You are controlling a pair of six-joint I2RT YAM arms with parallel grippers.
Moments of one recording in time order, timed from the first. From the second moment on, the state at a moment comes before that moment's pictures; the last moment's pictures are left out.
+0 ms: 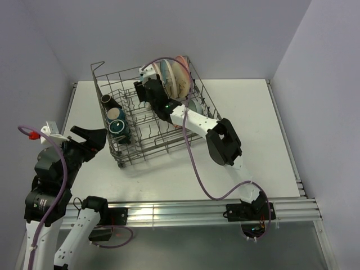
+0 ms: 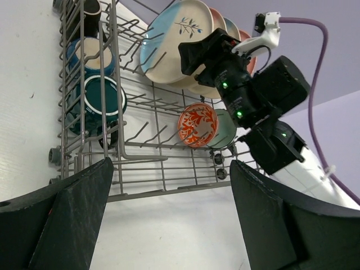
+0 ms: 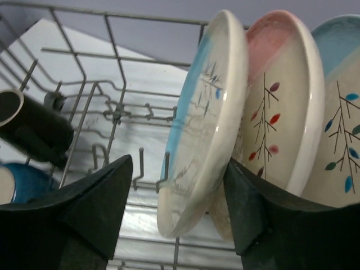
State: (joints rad) left arm -0.20 0.45 1.01 -0.76 -0.12 -0.81; right arm 0.79 2.32 2.02 0.11 0.40 0.04
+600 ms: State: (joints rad) left arm -0.20 0.46 1.00 -0.74 -0.10 -0.81; right arm 0.70 1.68 1.77 -0.22 -0.19 -0.13
